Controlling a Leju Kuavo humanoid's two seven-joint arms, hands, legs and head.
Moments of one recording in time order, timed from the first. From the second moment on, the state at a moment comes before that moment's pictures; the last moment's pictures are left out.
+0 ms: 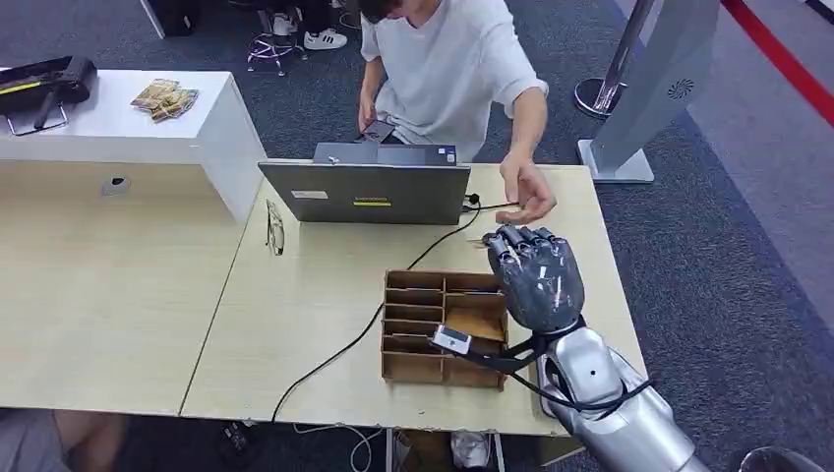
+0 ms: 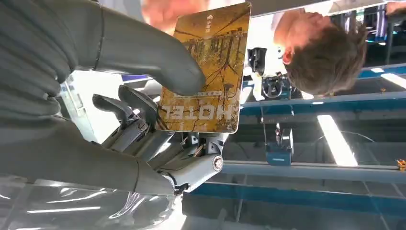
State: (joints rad) left arm -0.09 -0.18 0.62 -0.20 -1.39 0.35 -0.11; right arm -0.38 -0.26 0.54 -1.40 1.41 -0.55 0.05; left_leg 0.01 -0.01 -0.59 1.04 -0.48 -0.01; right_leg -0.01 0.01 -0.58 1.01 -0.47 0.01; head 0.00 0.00
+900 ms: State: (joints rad) left arm -0.06 -0.17 0.62 -0.20 -1.31 0.40 -0.12; right arm -0.16 -0.23 0.57 -1.67 1.05 -0.67 -0.12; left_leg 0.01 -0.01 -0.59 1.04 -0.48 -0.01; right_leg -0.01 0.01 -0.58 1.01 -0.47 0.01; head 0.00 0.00
